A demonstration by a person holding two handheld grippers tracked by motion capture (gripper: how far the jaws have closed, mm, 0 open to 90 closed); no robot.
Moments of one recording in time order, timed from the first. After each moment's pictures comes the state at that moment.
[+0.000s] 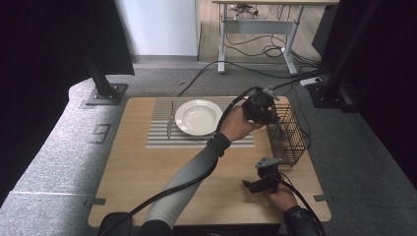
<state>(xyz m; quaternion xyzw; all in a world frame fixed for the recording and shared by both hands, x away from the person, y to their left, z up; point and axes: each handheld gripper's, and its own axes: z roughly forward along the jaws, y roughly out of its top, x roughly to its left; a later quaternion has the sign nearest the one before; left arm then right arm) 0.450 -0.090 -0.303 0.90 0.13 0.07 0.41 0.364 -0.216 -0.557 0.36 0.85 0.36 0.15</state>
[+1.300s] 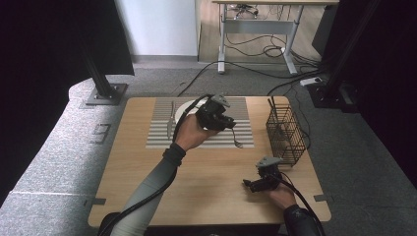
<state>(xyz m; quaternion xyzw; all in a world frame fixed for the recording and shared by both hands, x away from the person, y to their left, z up) 0.440 0.031 -0.334 0.90 0.18 0.08 0.38 0.364 -0.218 -0.554 0.36 0.85 0.36 0.15</state>
